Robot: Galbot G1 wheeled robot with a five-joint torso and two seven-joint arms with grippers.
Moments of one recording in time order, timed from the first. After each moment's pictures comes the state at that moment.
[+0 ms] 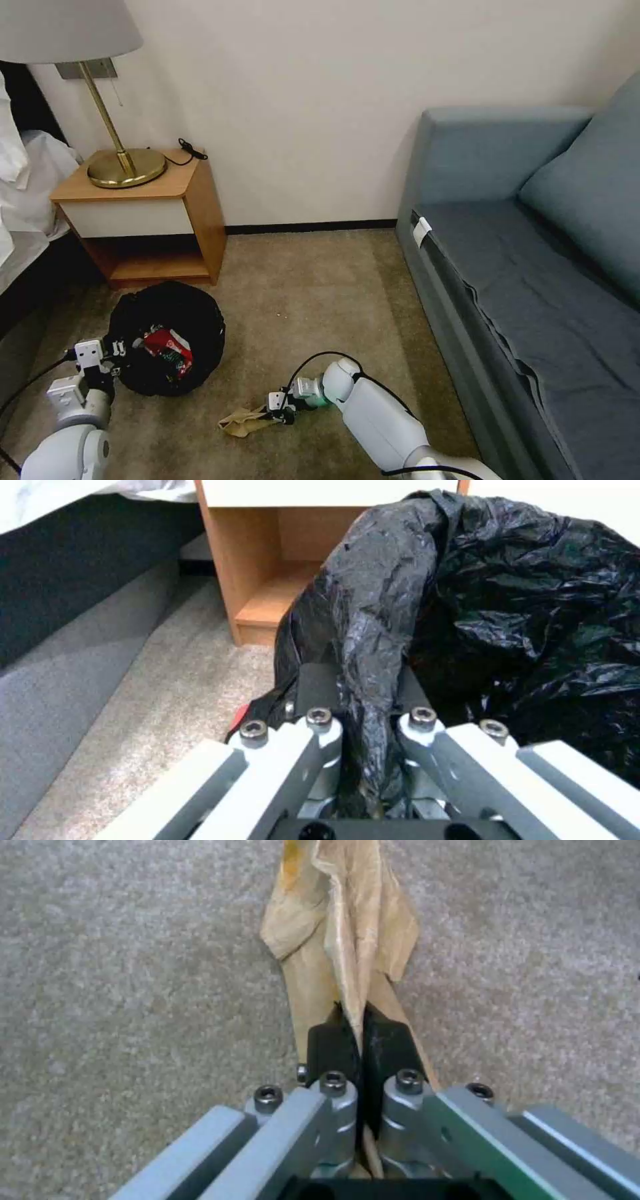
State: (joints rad) left arm 1.46 -1.36 -0.95 -1.82 -0.25 0.17 0.05; right arm -0.71 1.61 -0.10 0.74 -0.54 0.23 -0.91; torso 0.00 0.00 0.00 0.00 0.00
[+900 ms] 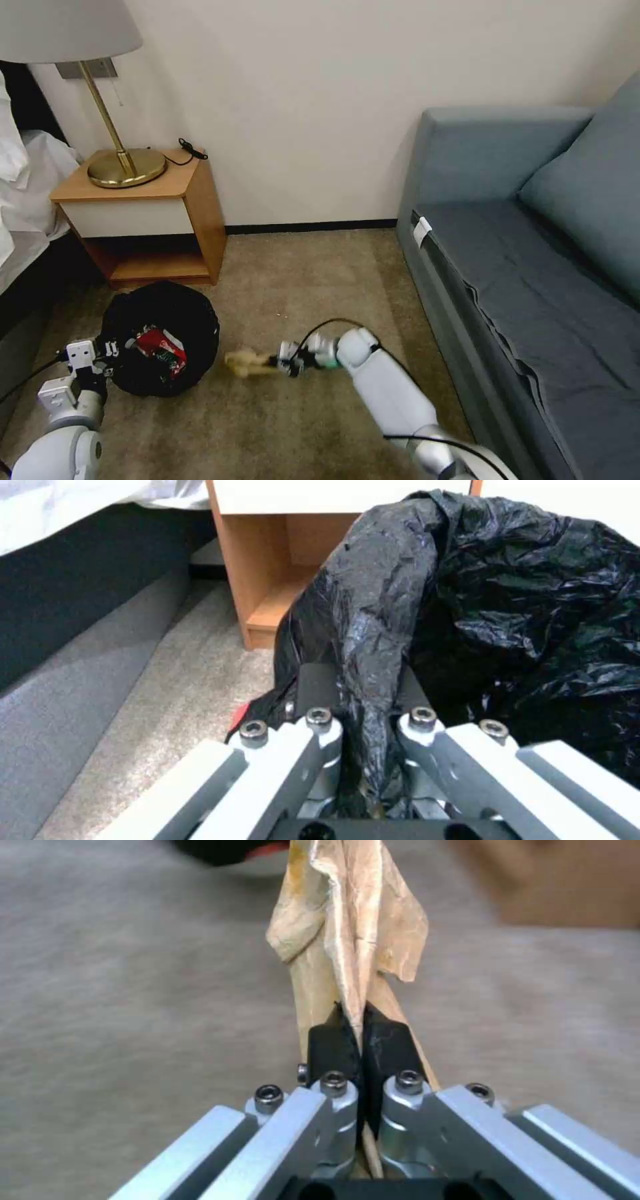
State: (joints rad) left arm 1.47 -1.35 -0.97 -1.83 -0.26 0.17 0.05; right arm -0.61 1.59 0.19 0.83 -0.41 0.22 -0.94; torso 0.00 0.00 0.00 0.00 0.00
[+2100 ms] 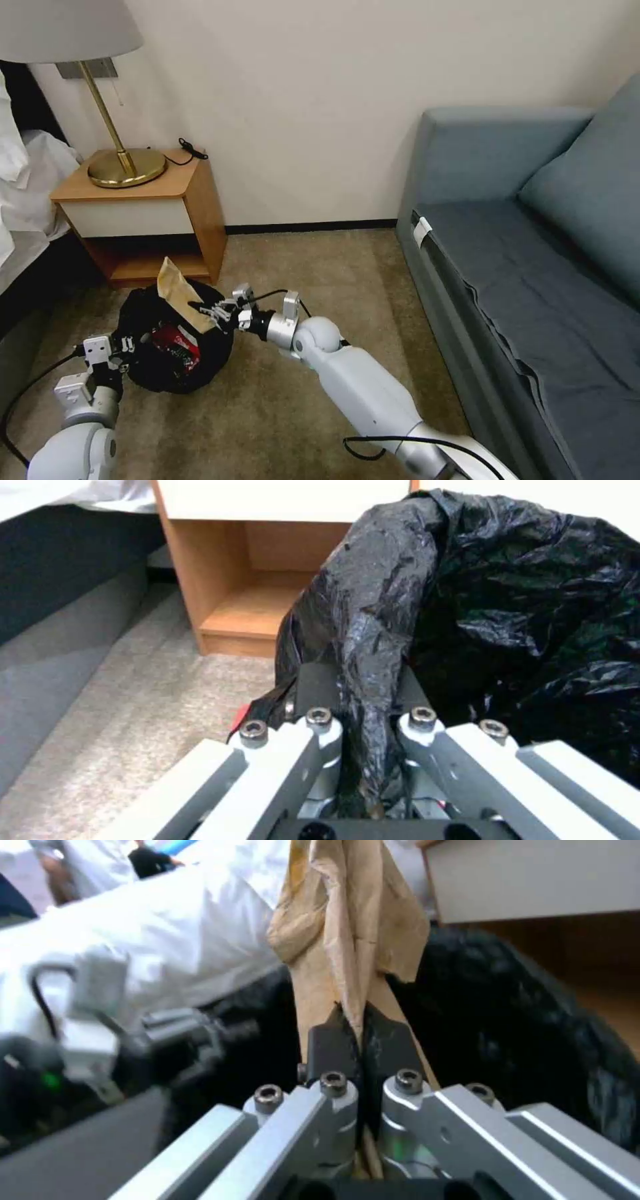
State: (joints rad) left arm 1.47 -1.39 -0.90 -1.88 -0.24 0.19 0.06; right arm -0.66 1.61 -0.17 1.05 0.55 0.00 -0.73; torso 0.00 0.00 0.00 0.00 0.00
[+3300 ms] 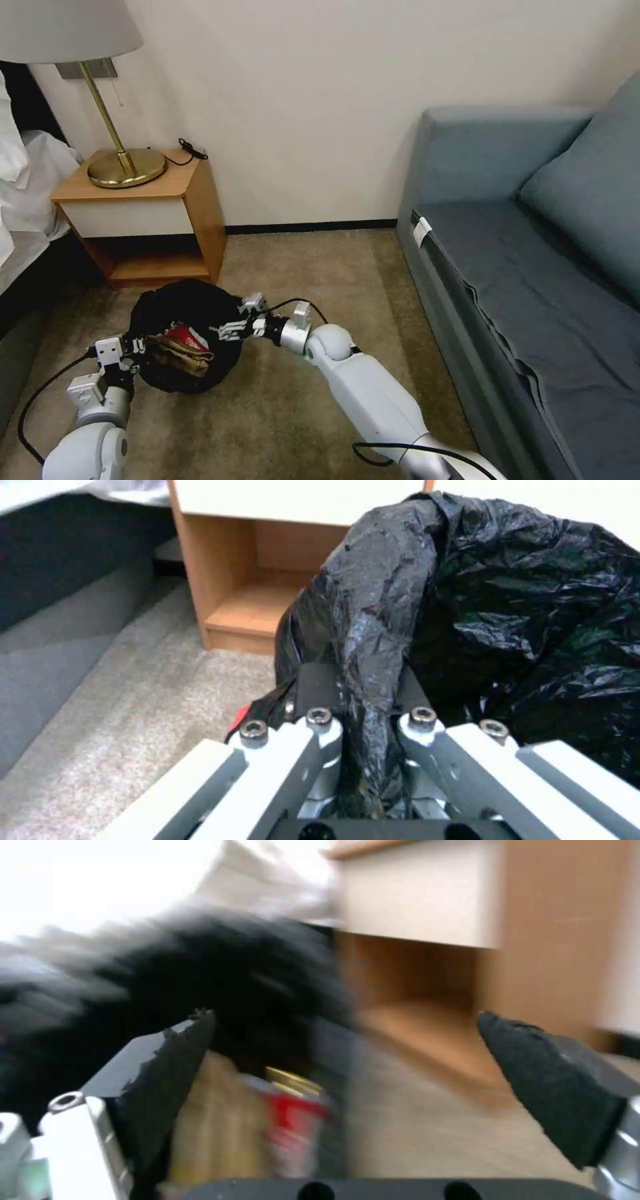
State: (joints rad) left arm 1.47 -1.40 -0.92 -1.90 -0.30 0.19 0.03; right arm -0.65 1.61 0.06 0.97 0.26 0.15 -0.73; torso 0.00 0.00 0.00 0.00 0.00
